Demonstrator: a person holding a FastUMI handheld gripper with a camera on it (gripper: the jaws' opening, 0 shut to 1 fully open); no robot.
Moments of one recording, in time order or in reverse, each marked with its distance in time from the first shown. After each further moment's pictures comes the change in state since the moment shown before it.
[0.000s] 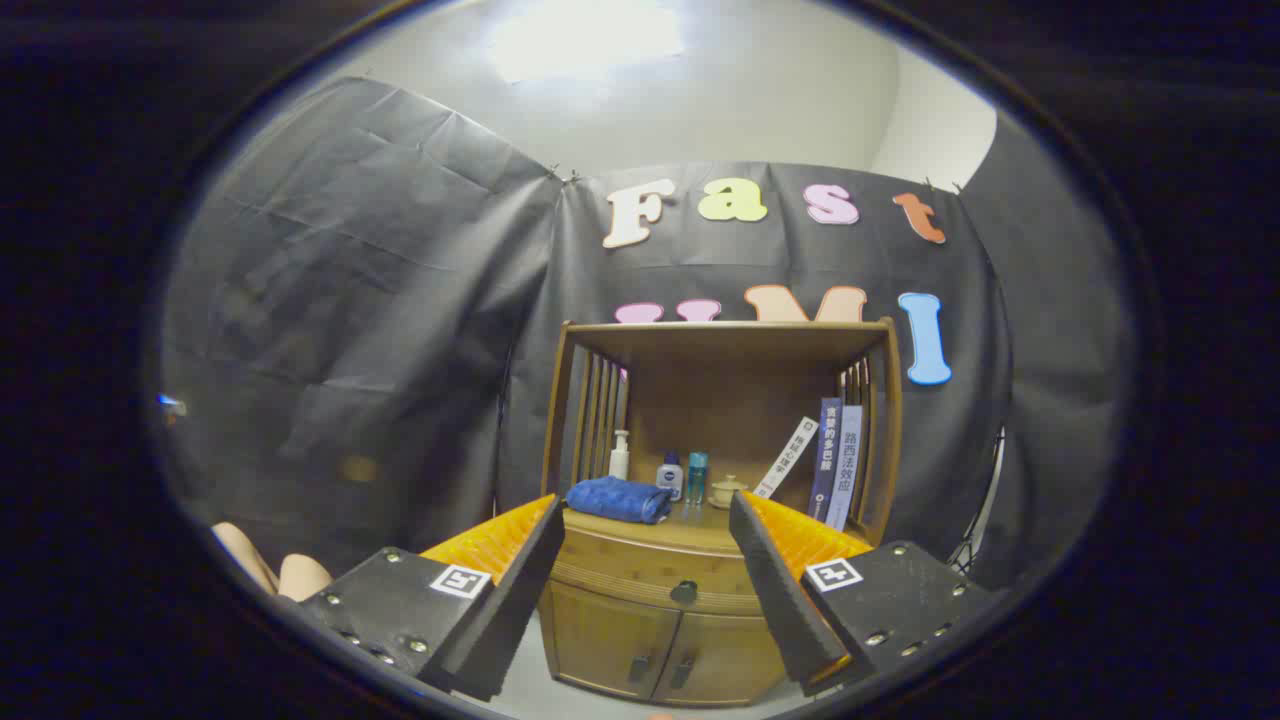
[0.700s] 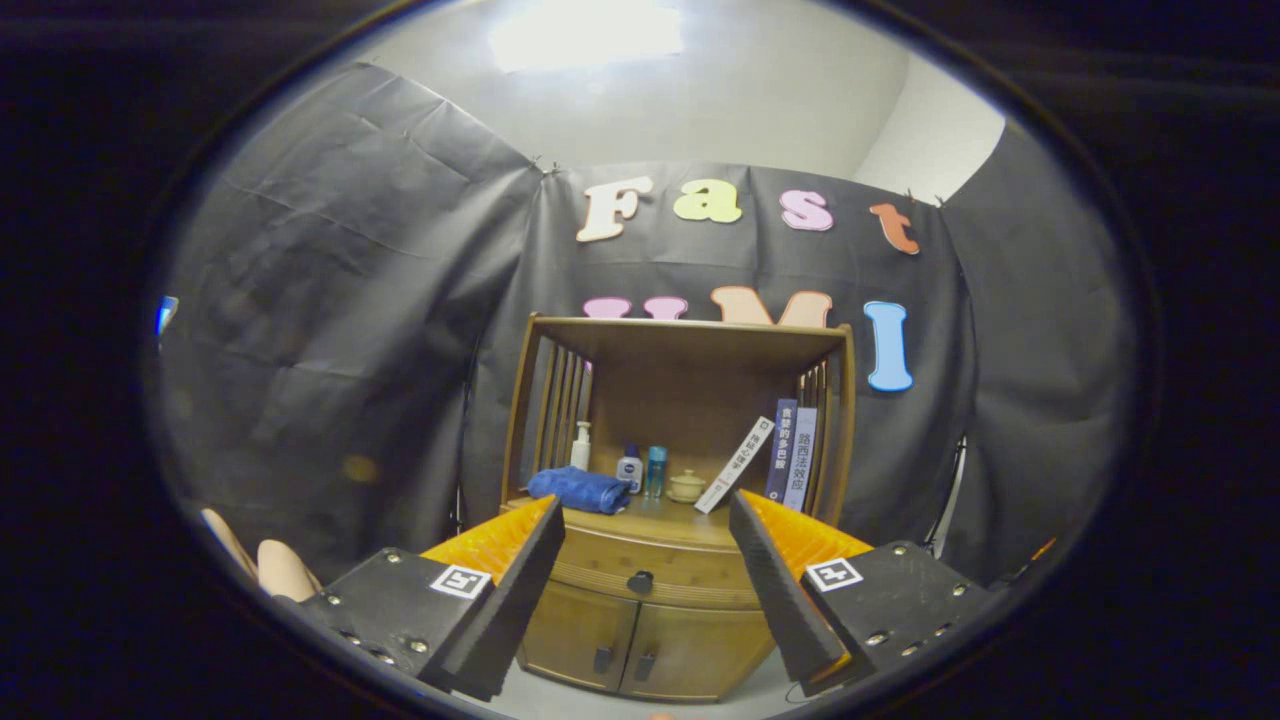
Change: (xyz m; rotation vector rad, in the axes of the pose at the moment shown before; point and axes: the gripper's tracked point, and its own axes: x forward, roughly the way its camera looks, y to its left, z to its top) arm -0.023 -0.028 0.005 -0.067 0.016 -0.099
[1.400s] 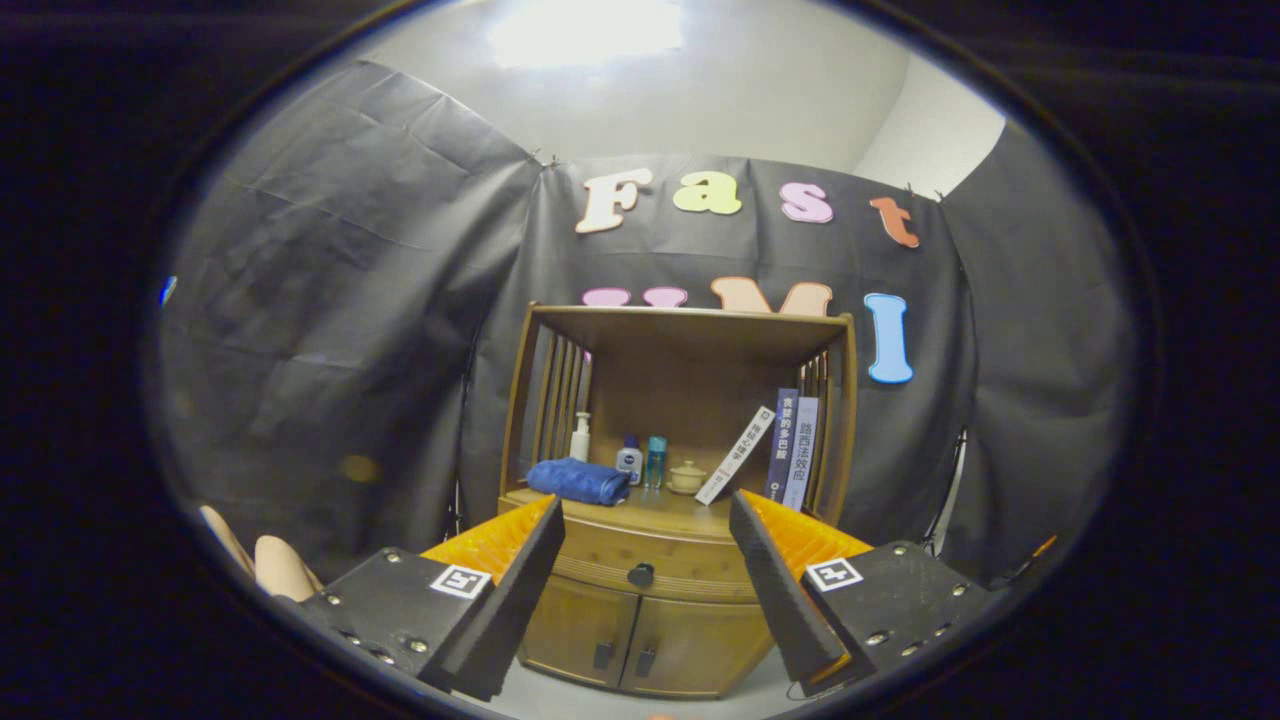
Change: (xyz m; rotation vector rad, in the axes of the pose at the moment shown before) arm 0.006 0.003 -0.016 0.005 0.026 -0.002
